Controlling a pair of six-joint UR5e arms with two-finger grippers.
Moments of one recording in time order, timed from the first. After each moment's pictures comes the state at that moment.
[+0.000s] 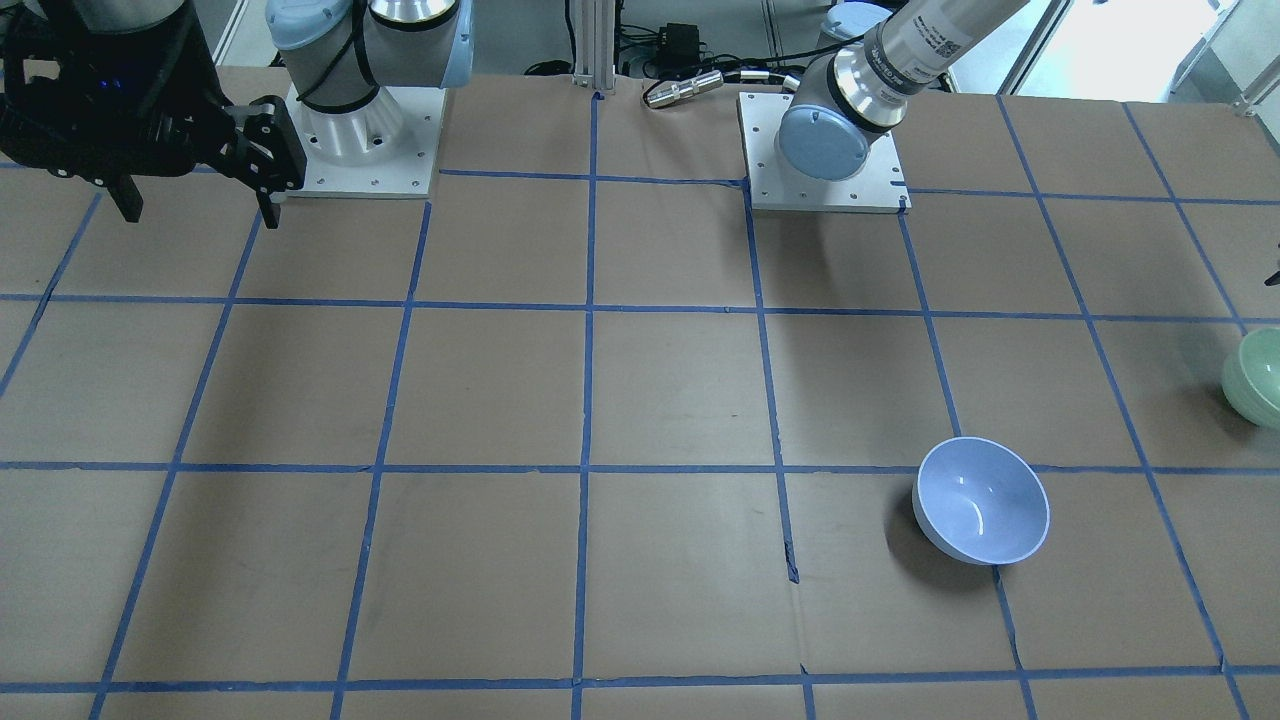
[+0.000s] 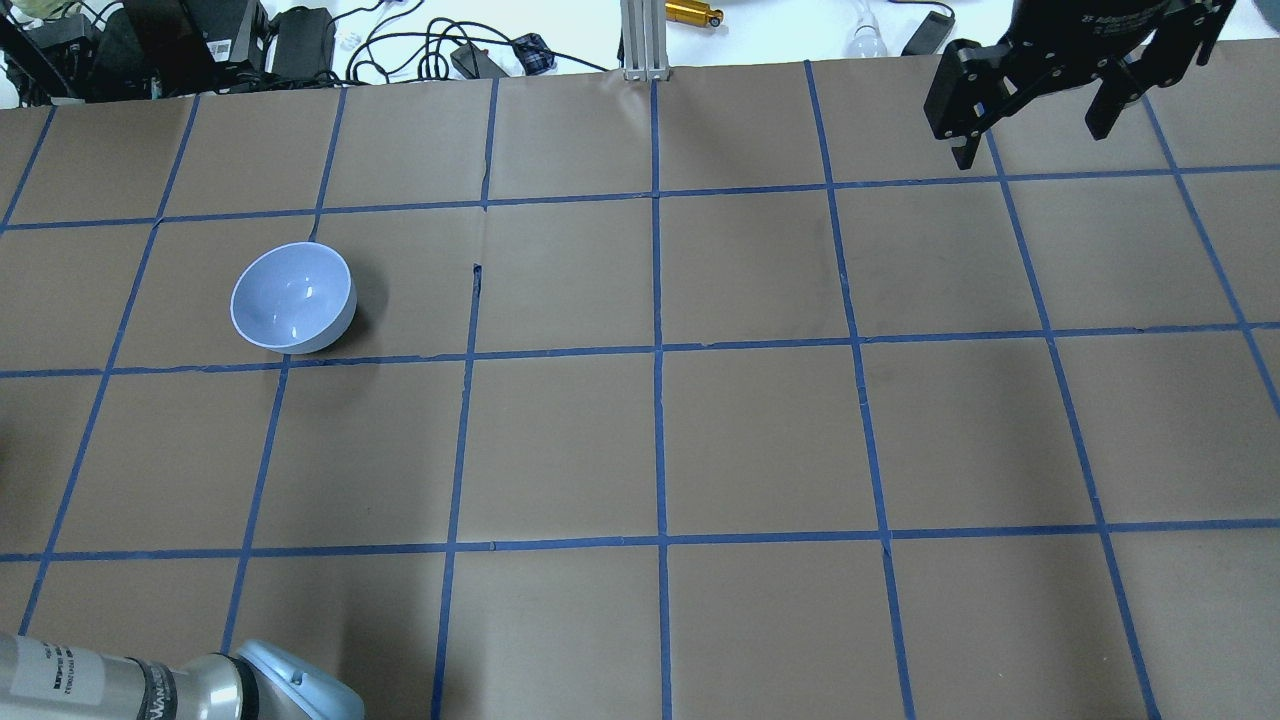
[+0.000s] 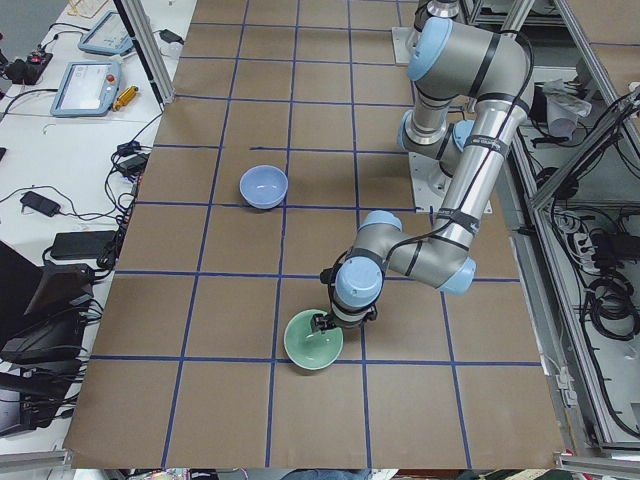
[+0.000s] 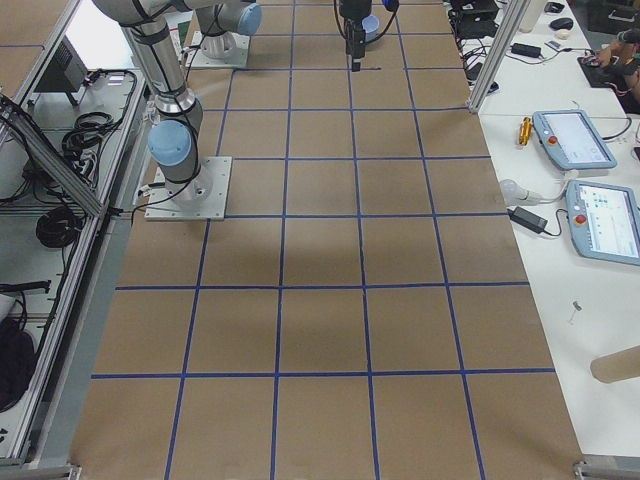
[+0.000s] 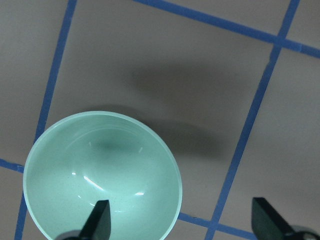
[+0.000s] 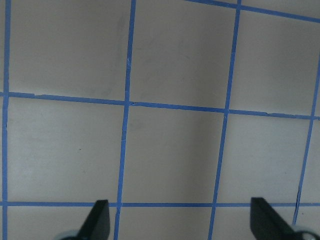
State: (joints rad) left arm -0.40 -2.04 -1.56 -1.10 1.54 2.57; right arm 1.59 -1.53 1.37 -1.44 -1.73 -0.09
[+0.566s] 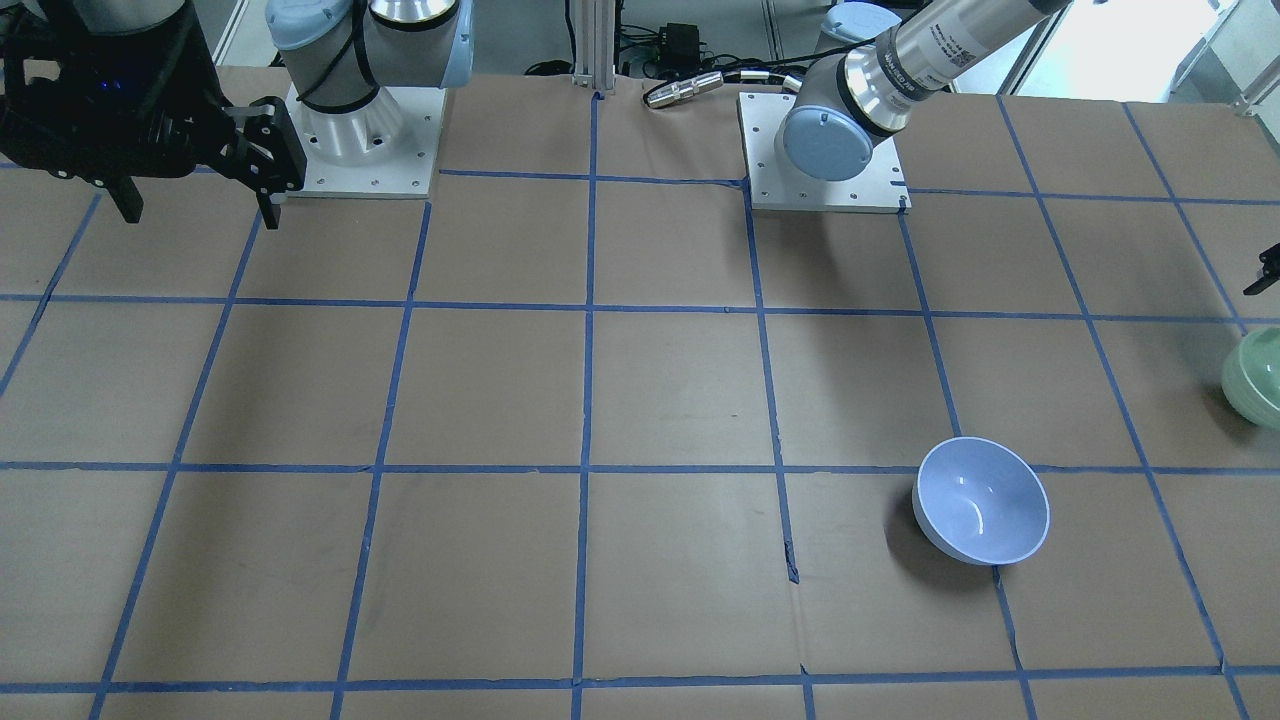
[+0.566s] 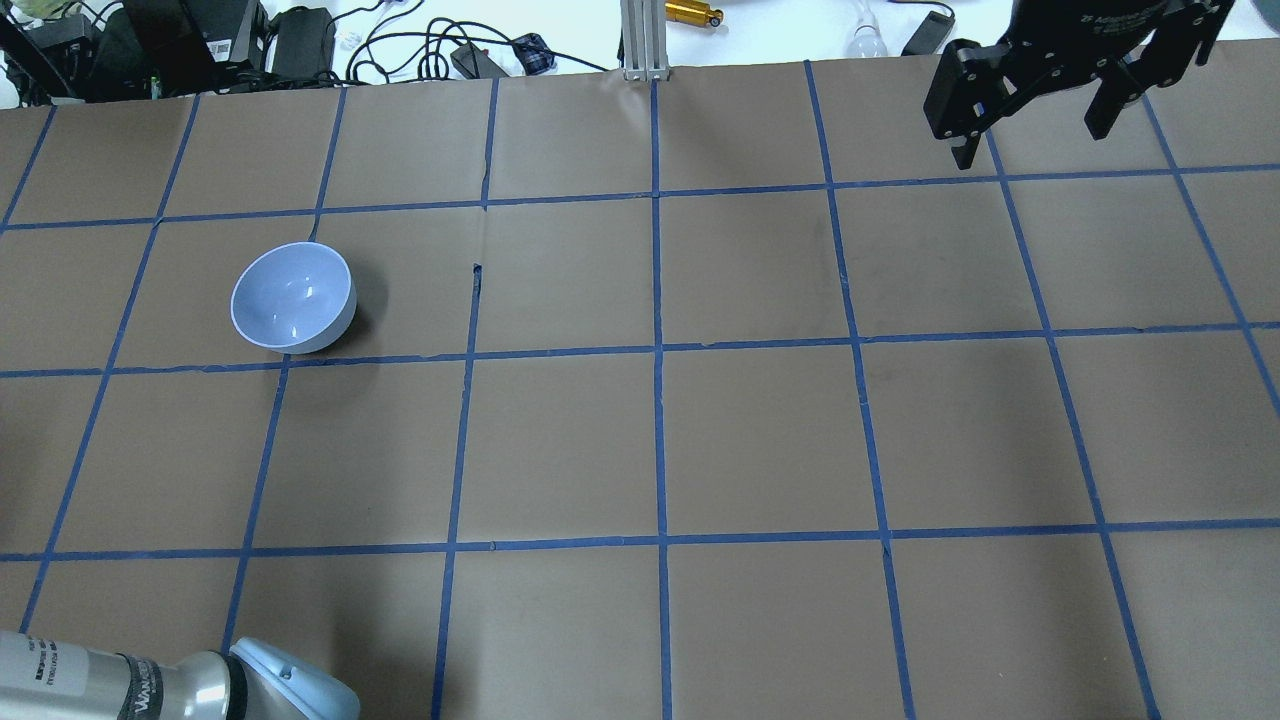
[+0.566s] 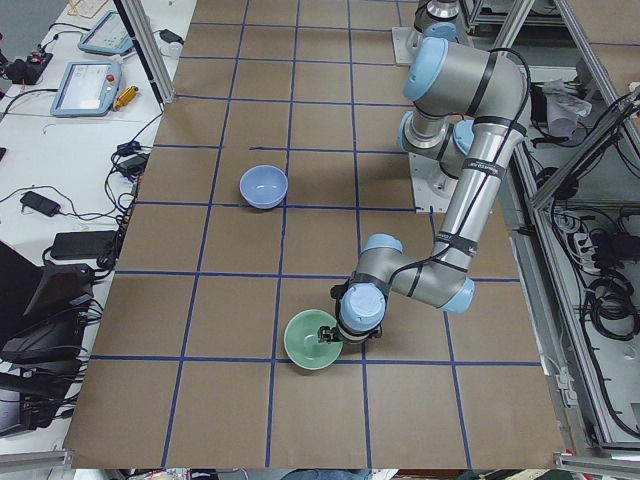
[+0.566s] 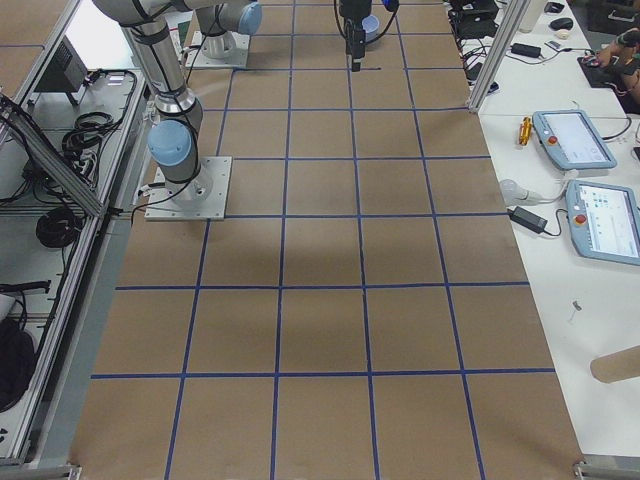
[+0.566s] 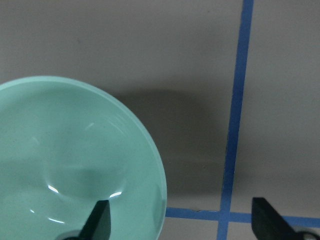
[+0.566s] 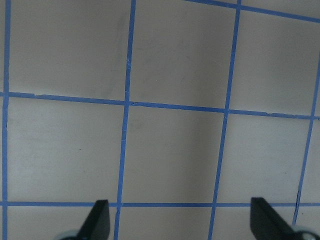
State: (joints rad) left arm -0.38 -2.09 -1.60 -1.03 1.55 2.67; right arm 1.59 -1.53 1.37 -1.45 -1.73 -0.09
